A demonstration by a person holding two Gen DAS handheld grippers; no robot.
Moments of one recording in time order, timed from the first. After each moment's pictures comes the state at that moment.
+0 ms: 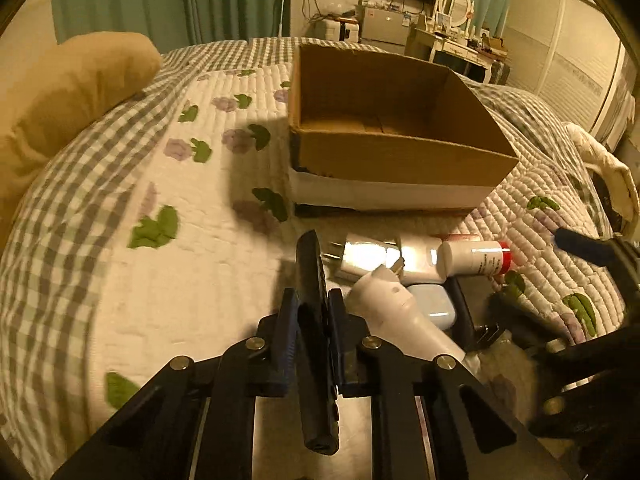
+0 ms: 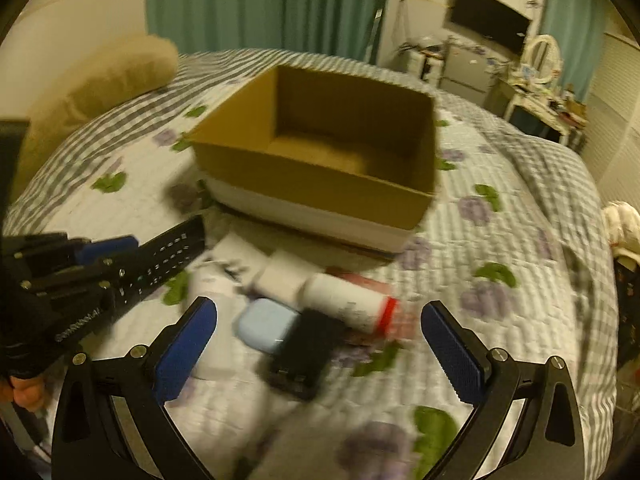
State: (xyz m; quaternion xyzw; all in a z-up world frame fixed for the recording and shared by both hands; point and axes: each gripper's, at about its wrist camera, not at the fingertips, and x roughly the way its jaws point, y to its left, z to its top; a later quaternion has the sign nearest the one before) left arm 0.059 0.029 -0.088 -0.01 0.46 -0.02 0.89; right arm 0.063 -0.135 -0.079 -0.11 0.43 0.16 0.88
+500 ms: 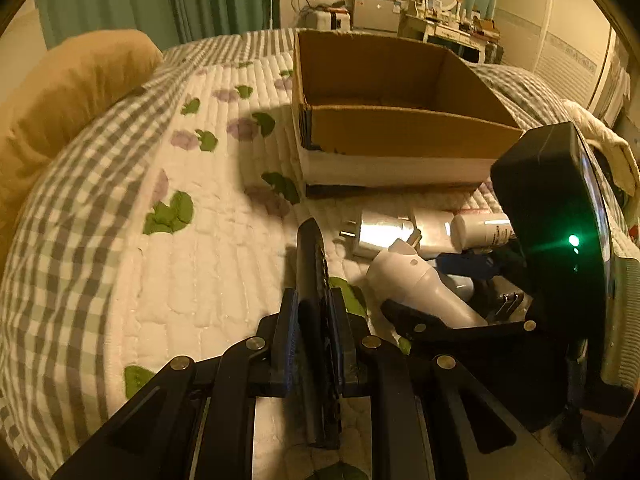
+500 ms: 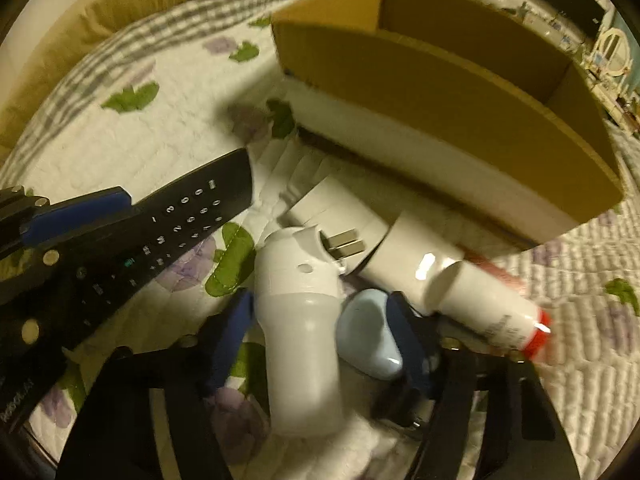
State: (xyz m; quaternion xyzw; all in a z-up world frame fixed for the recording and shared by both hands) left arm 0.057 0.038 -0.101 0.02 0.48 -0.04 0.88; right arm 0.092 -0.067 -0.153 -0.13 0.52 0.24 0.81
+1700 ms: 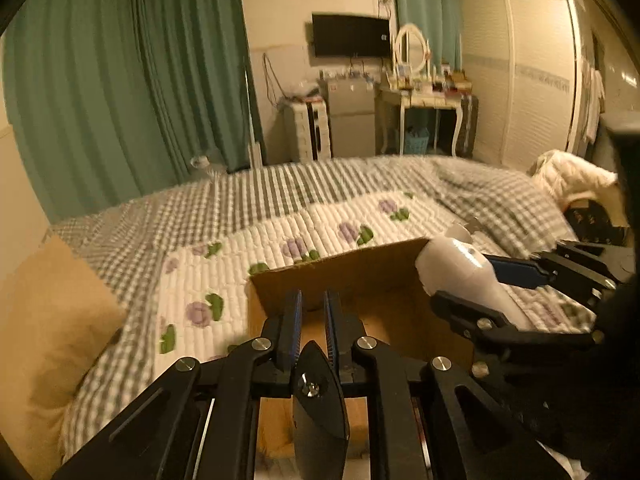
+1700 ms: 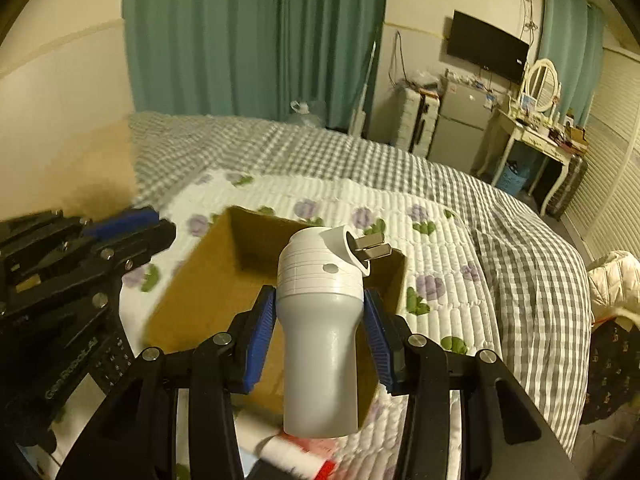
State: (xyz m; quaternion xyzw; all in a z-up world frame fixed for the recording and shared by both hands) left arm 0.212 -0.031 0.028 0.07 0.34 -0.05 0.94; right arm 0.218 -0.159 0.025 -0.09 0.38 0.15 0.91
